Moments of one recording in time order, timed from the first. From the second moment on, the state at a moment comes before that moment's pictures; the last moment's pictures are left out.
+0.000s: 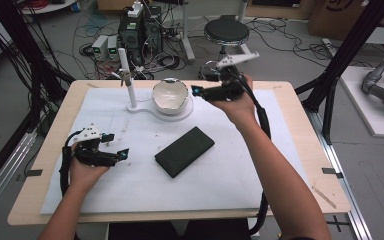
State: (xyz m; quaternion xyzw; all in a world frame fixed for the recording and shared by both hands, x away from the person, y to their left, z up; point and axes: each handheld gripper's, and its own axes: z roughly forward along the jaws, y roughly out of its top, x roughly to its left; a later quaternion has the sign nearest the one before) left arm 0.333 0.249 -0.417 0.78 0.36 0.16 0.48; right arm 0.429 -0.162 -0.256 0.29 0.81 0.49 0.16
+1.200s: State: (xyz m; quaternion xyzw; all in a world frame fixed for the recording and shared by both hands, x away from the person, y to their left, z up) left arm 0.337 0.237 -0.421 0.79 0.35 0.14 0.49; right arm 0.345 -0.270 -0.399 0.39 0.78 0.48 0.12
